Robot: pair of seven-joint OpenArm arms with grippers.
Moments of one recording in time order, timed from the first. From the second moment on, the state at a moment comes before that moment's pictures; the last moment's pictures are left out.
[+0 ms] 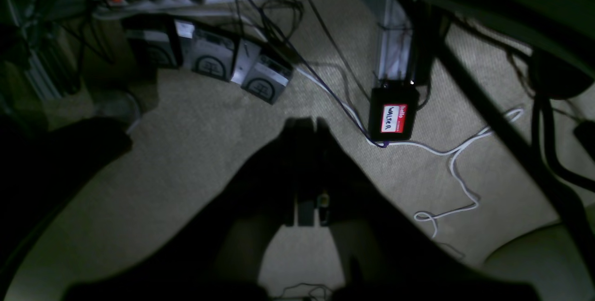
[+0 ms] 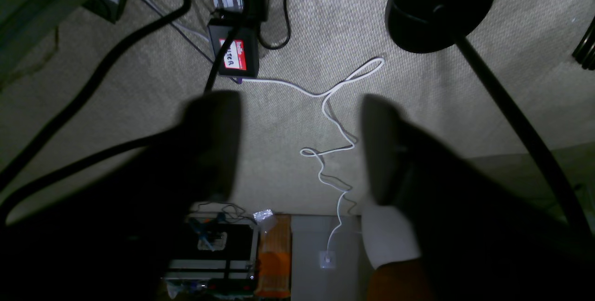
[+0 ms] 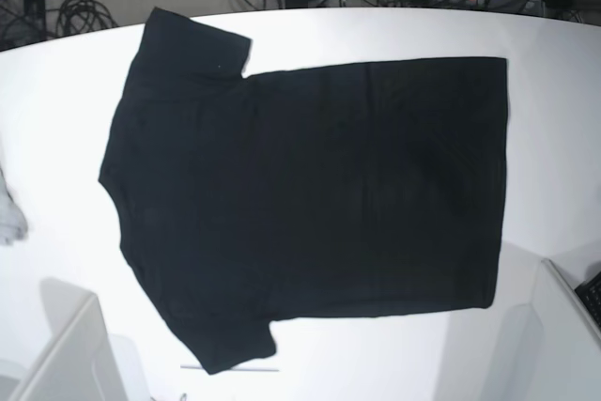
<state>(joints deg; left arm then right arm) 9.9 -3.9 1.9 9.6 0.5 0.3 -1.1 -2.7 0.2 -0.7 0.6 -2.2 0.9 -6.1</state>
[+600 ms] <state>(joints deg) 10.5 -4.6 2.0 9.6 0.6 0.5 -1.0 -6.5 0.3 -0.6 5.4 -2.2 0.9 -6.0</state>
